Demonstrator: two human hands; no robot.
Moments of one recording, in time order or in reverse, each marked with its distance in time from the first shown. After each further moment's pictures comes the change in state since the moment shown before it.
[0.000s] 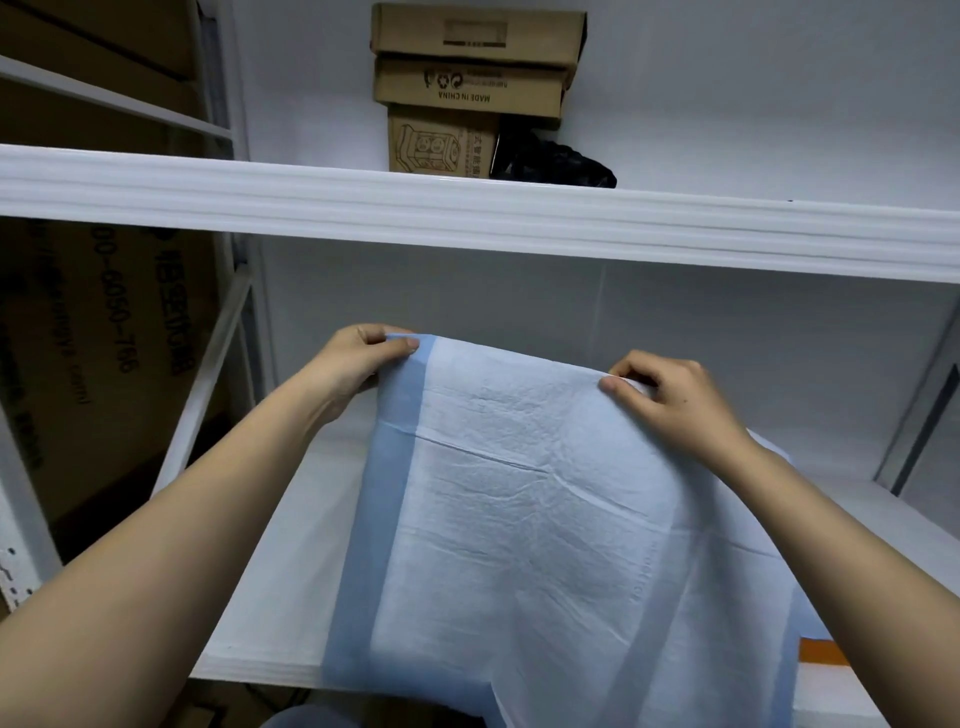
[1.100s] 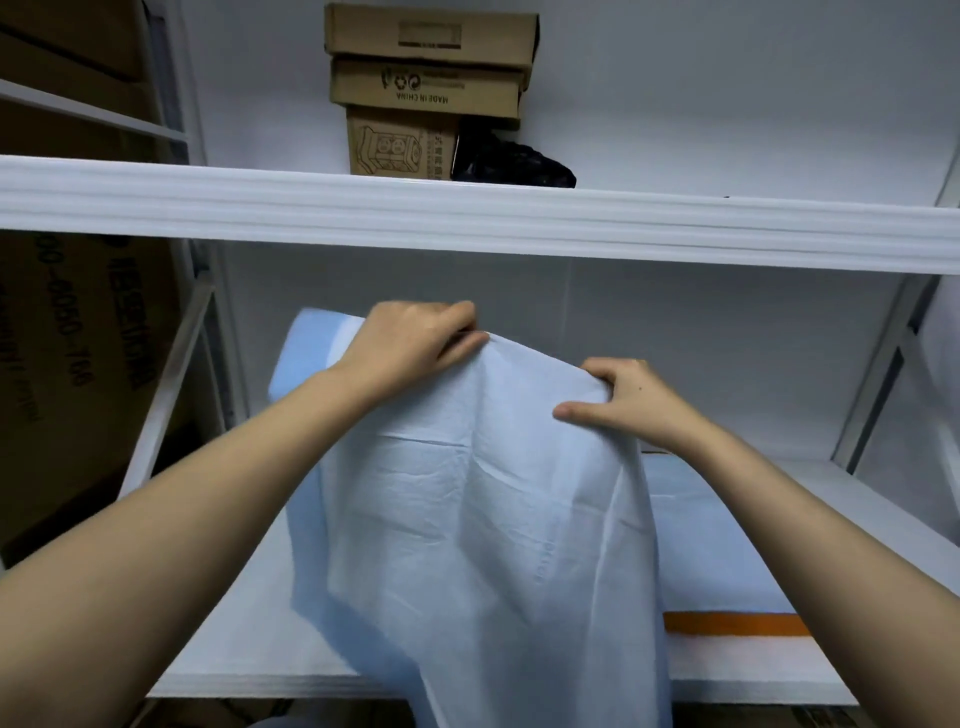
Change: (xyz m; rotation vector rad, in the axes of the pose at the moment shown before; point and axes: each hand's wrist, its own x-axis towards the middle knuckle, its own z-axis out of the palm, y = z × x) left_hand -0.004 0.033 0.062 1.184 0.184 1.180; right_hand -0.001 -0.006 -0.010 0.184 -0.238 0.159
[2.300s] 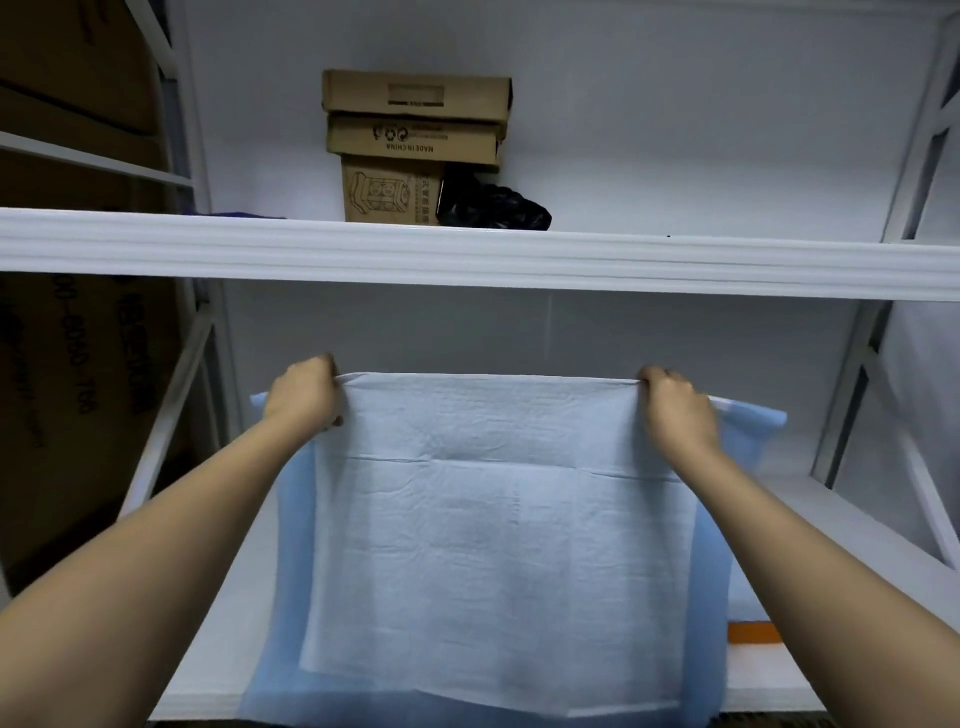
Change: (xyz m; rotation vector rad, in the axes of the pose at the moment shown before) left_hand -0.056 -0.054 0.003 -0.125 -0.430 -0.926; right_hand -0.014 0.049 -0.025 -0.592 0.403 0.340
